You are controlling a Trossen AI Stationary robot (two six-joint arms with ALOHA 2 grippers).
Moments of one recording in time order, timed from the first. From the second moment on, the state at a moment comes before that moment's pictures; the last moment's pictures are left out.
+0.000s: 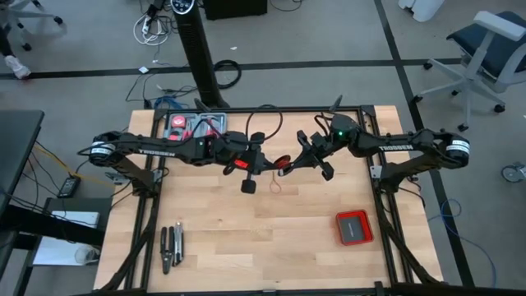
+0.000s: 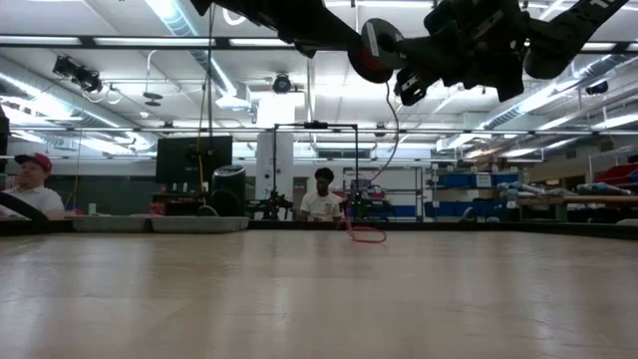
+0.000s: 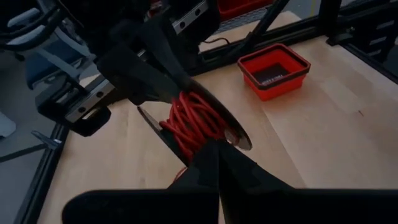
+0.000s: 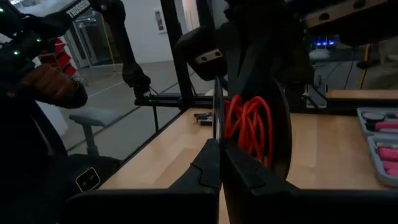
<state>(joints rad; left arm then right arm) 0.05 1.52 1.17 -0.05 0.09 0.31 -0.37 1.27 0.57 0.62 -0.86 0.07</state>
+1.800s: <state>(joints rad) 0.03 1.84 0.89 0.98 -0.28 -0.04 -0.33 1.19 0.57 0.81 -0.62 -0.06</state>
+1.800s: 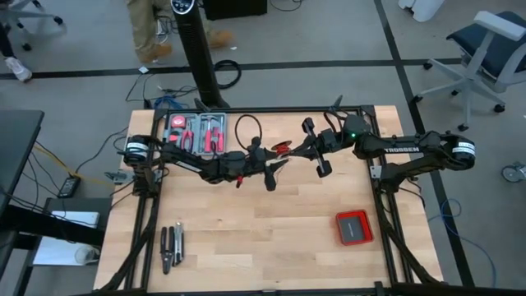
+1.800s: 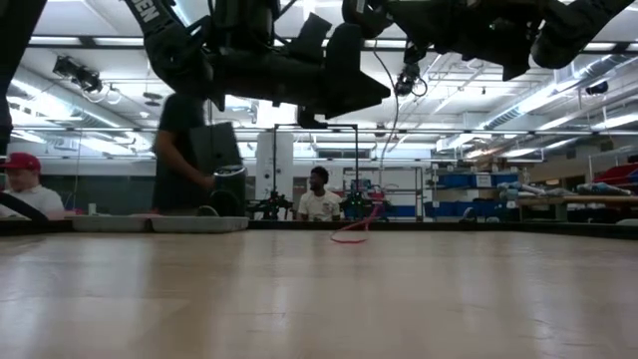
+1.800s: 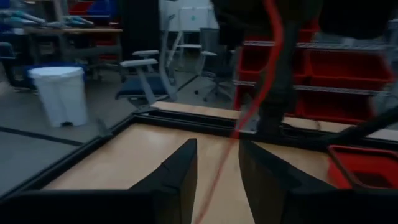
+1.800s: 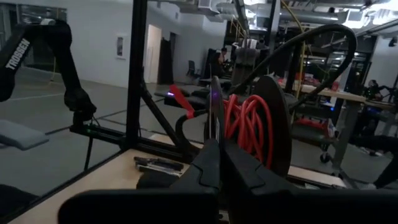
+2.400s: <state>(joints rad) 0.03 1.84 0.89 1.03 -0.18 -0.04 -0.29 1.19 0.57 0.81 -0.57 -0.12</state>
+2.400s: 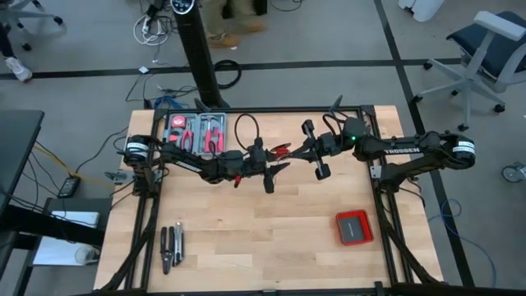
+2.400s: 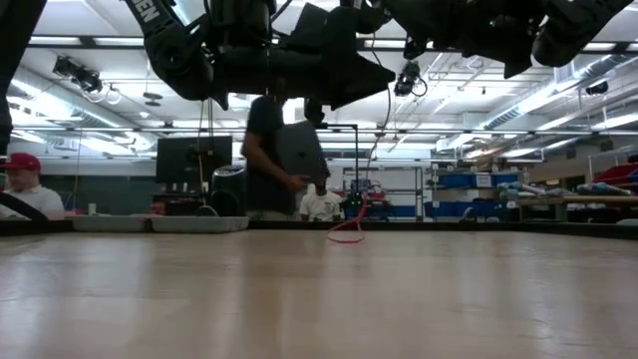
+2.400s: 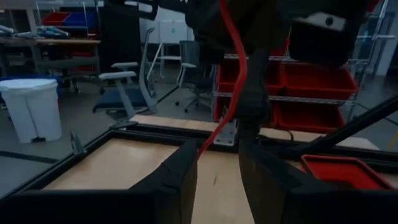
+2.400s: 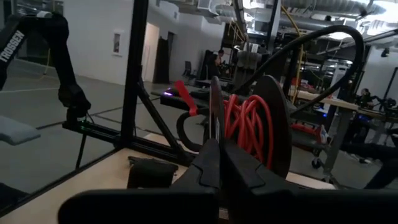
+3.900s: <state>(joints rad) 0.03 1.53 0.88 0.39 -0.16 0.05 -0.30 1.18 0.57 0.75 -0.59 -0.11</state>
